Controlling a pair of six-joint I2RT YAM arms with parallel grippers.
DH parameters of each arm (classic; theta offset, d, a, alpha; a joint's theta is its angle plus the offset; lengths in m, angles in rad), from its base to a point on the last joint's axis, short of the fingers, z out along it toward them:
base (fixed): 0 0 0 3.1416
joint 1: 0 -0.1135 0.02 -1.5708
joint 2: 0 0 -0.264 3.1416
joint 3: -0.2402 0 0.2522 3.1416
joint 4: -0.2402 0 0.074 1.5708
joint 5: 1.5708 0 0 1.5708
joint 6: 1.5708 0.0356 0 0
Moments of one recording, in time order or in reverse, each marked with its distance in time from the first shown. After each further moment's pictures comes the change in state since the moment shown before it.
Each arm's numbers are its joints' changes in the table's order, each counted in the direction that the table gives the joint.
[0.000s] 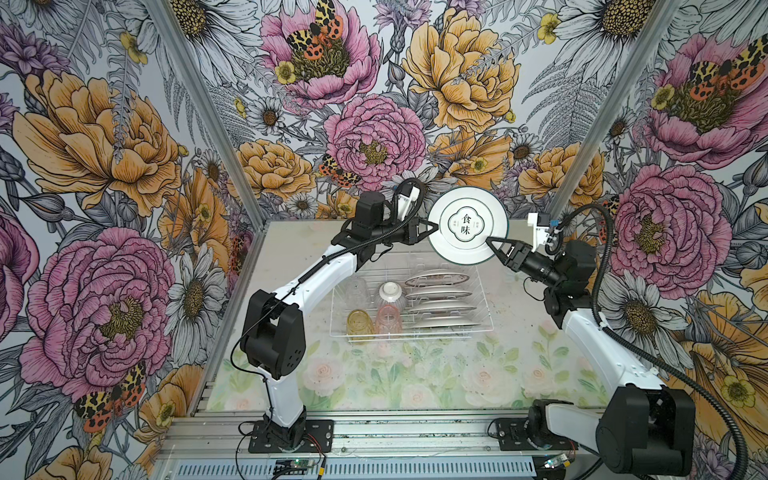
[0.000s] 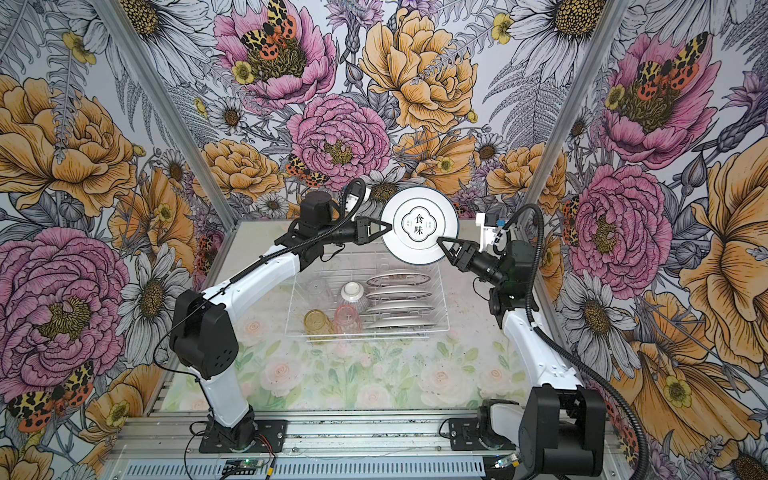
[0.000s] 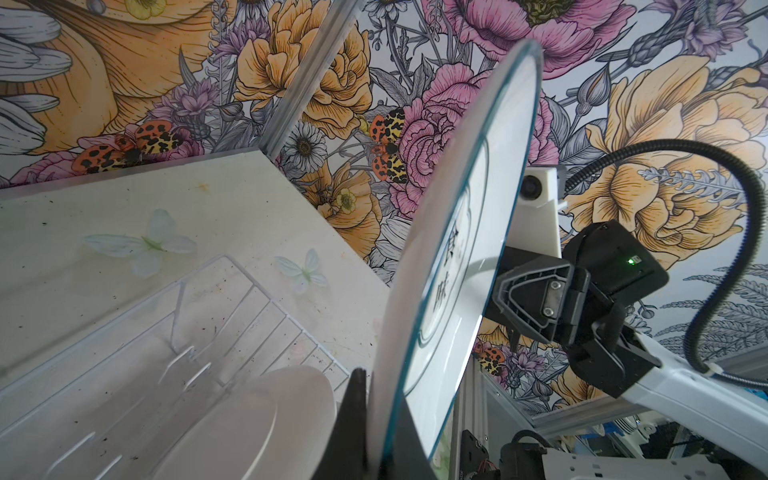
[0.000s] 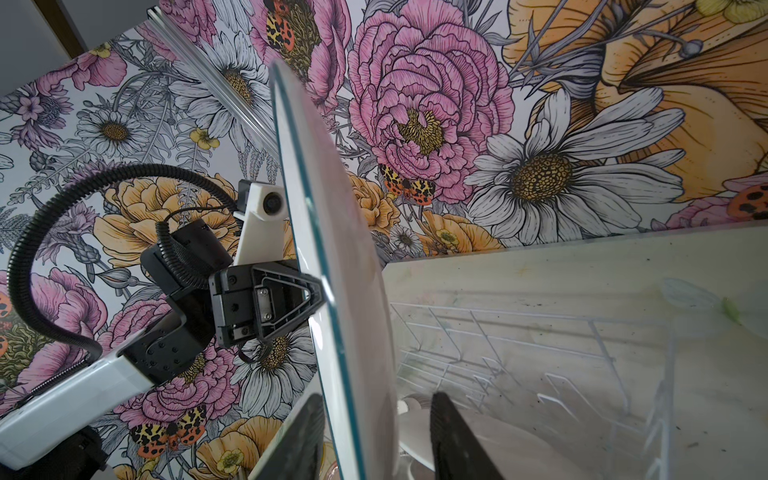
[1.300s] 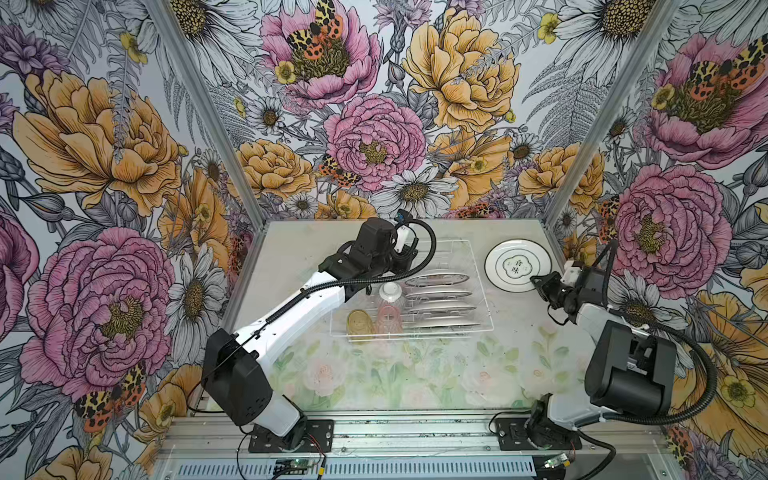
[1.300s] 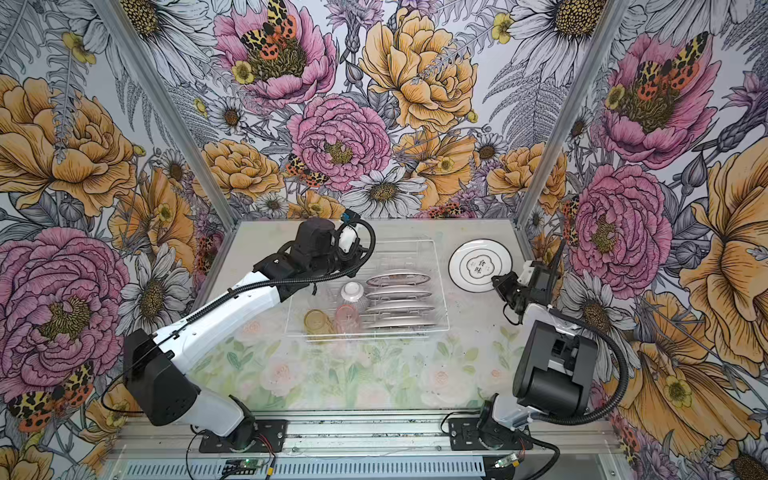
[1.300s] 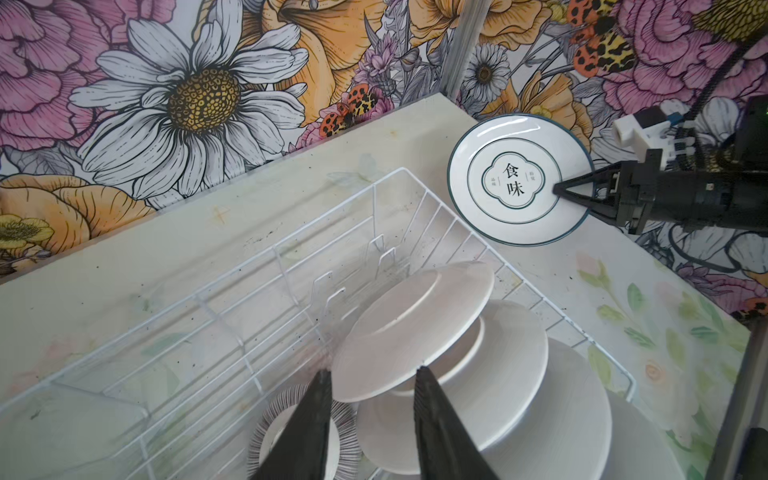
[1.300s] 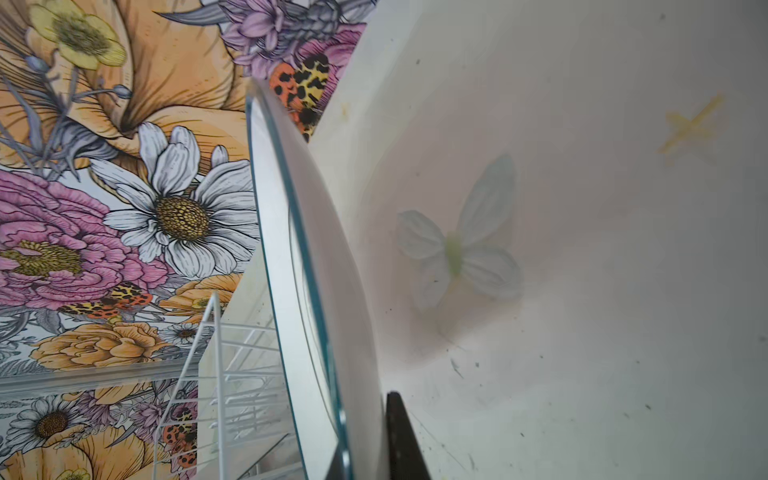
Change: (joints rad) left arm 0.151 0.319 0.213 -0.426 -0.739 0.458; right arm 0.372 -0.341 0.085 -0.305 0.283 -0.057
